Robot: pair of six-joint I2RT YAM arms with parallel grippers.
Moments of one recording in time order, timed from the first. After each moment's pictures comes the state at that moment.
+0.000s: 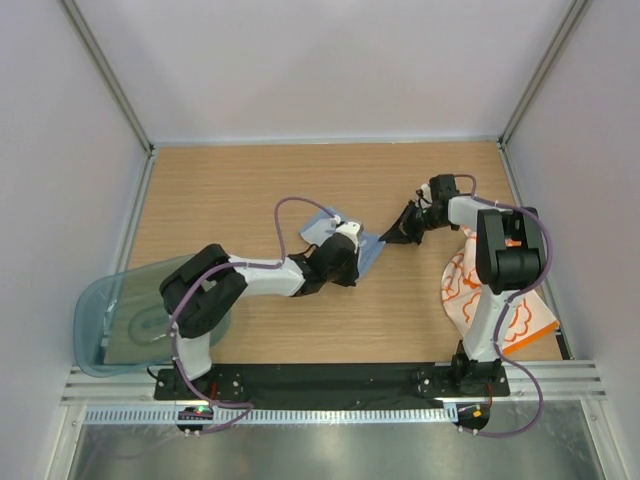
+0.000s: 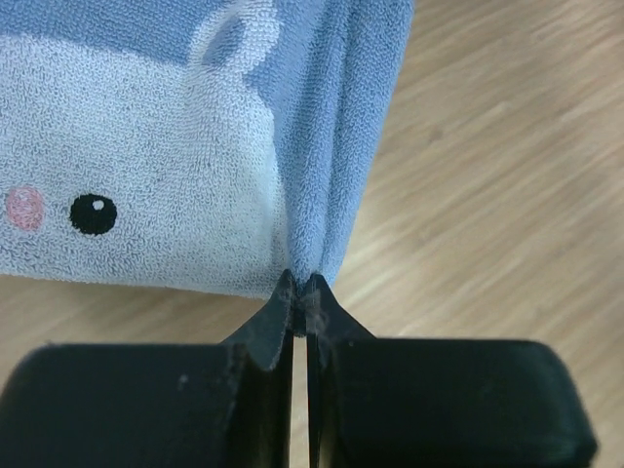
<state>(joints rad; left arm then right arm) -0.95 1.88 1.02 0.16 -0.12 -0.50 0.04 1.95 1.18 -0.38 -0.72 0.67</state>
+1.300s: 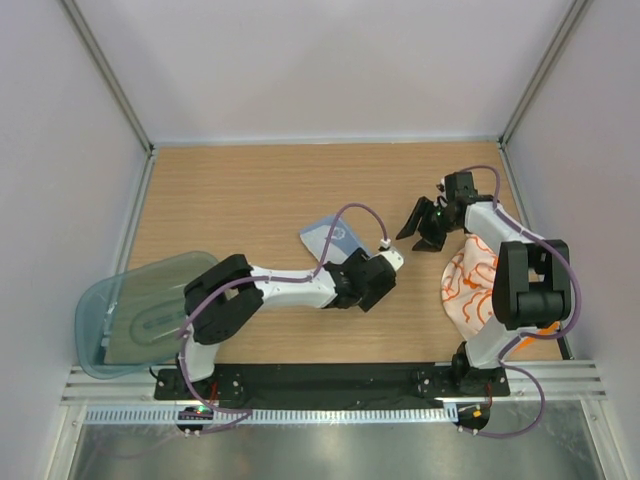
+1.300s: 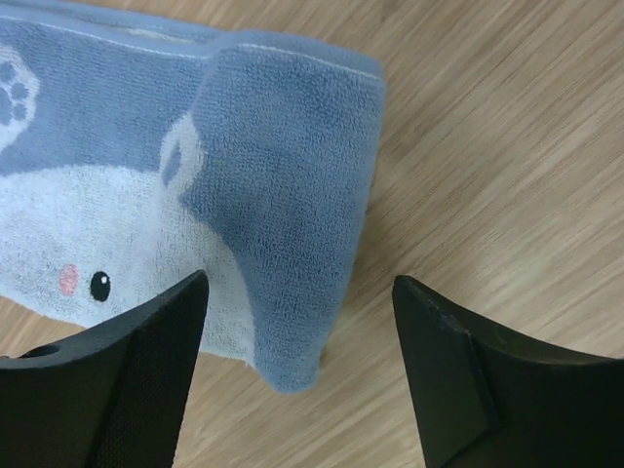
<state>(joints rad) -1.15 1.95 1.26 -0.25 -0.43 -0.14 0.02 1.67 1.09 -0.56 -0.40 0.52</state>
